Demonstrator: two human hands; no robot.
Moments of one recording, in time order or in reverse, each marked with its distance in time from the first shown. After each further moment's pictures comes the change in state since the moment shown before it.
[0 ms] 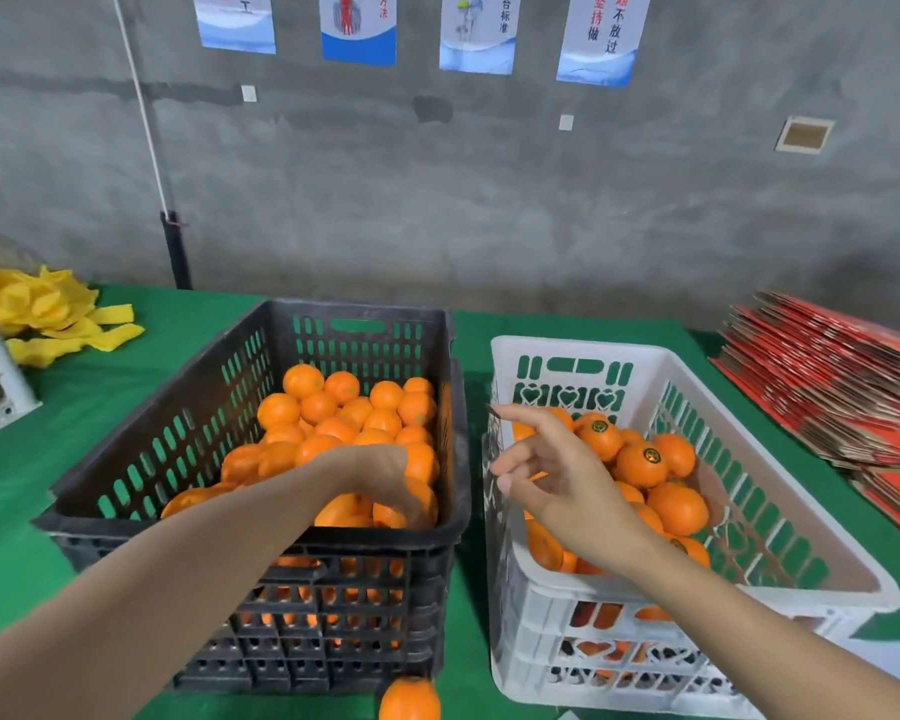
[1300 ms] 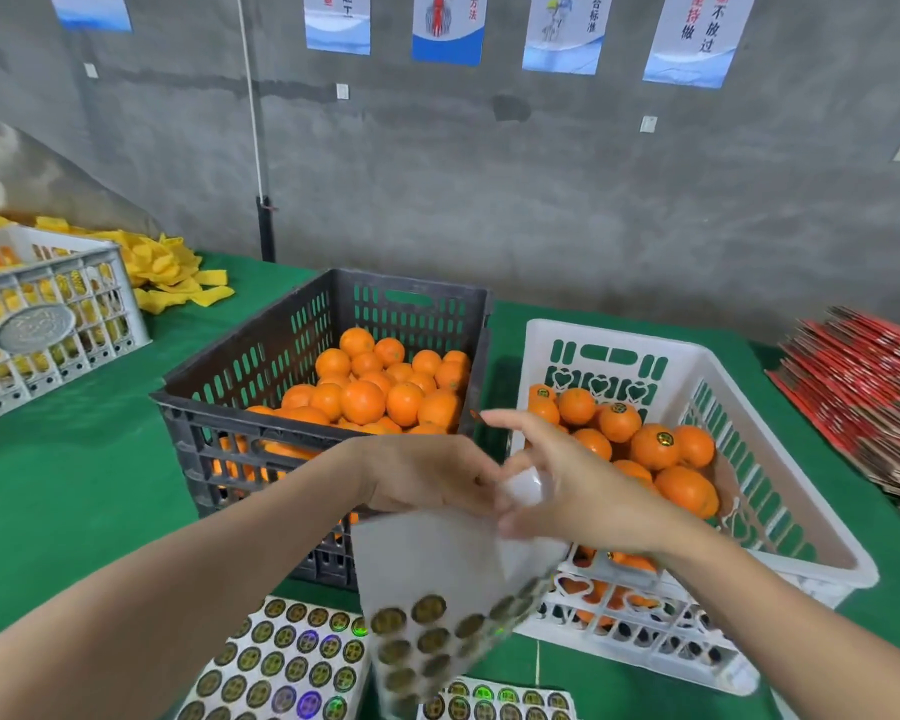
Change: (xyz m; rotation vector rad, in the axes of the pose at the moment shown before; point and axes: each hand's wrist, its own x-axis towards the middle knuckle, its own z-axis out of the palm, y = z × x) left_hand -0.156 0.098 0.039 -0.521 -0.108 0.387; right_hand -0.047 -0.037 -0.025 -0.142 -0.524 0.076
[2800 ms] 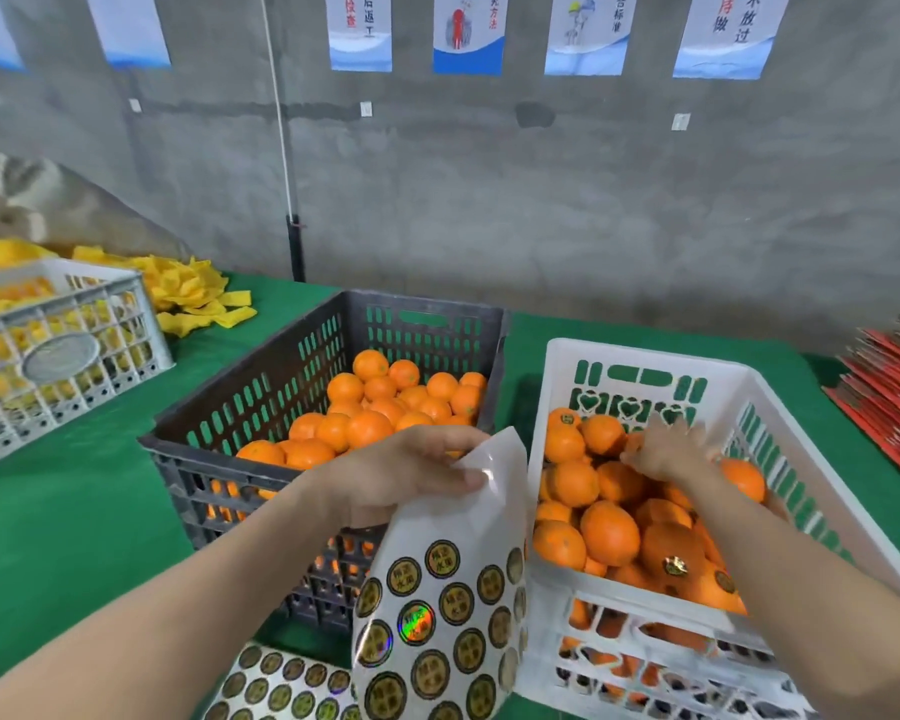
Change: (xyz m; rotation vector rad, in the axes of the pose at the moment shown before) left_hand 0.017 -0.026 -0.036 -0.586 0.247 0.128; right_hand 0.110 0.198 -0.101 -0.469 0.404 0.797
